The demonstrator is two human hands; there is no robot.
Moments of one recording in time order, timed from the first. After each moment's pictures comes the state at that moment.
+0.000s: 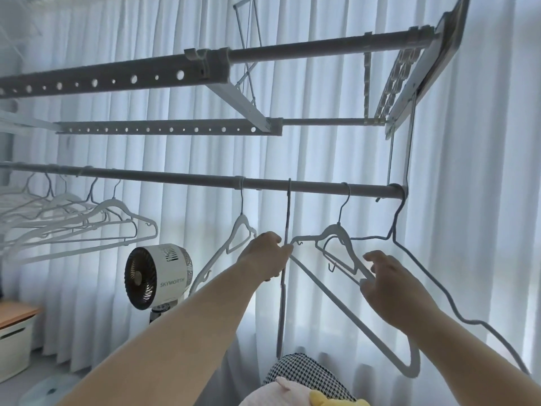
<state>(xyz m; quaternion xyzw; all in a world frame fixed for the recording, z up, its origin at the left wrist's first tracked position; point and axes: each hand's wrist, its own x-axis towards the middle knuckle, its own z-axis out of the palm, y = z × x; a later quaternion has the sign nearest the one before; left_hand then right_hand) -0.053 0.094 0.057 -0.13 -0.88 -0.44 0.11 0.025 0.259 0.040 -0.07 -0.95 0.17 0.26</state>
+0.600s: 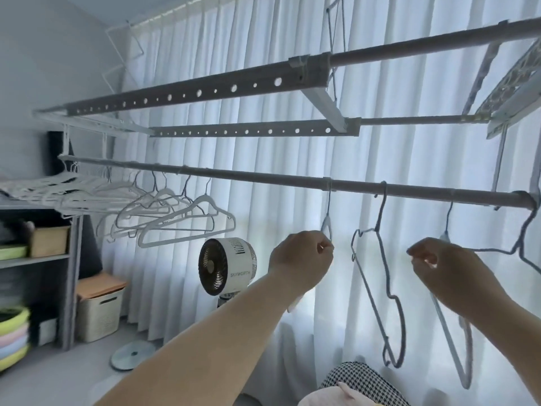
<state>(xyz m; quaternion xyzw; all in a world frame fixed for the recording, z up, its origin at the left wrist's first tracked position) -0.008 -0.004 0.048 -0.13 -0.89 -0.36 0.27 0.016 0.182 0.059 0.00 -0.93 0.16 0.33</state>
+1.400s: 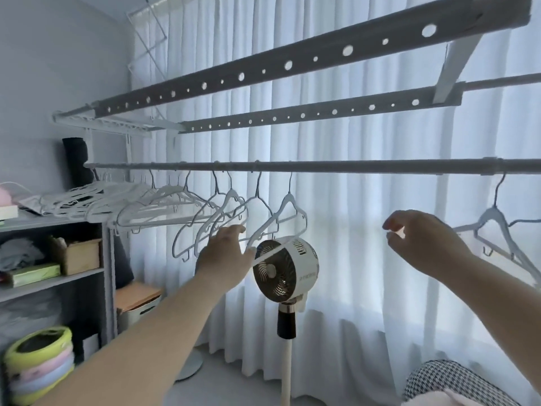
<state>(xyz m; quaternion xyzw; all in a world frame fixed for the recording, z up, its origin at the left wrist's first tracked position) -0.111 -0.353 0.014 0.02 -0.92 -0.27 0.27 -0.097 -0.097 0.057 0.04 -0.94 0.14 0.31</state>
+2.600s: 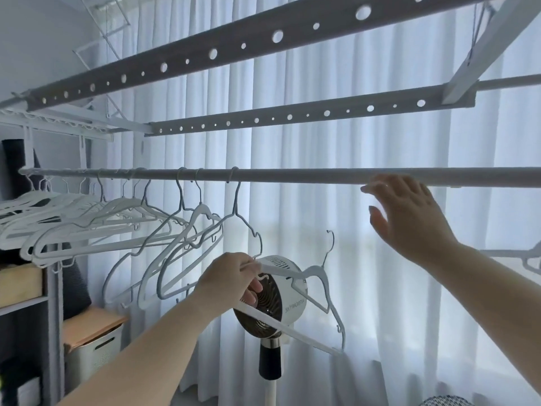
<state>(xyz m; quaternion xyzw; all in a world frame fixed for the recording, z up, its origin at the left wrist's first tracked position) -0.237 -0.349 0.016 -0.12 -0.87 -0.44 0.17 -0.240 -0.101 0.082 0.14 -0.83 -0.04 0.54</state>
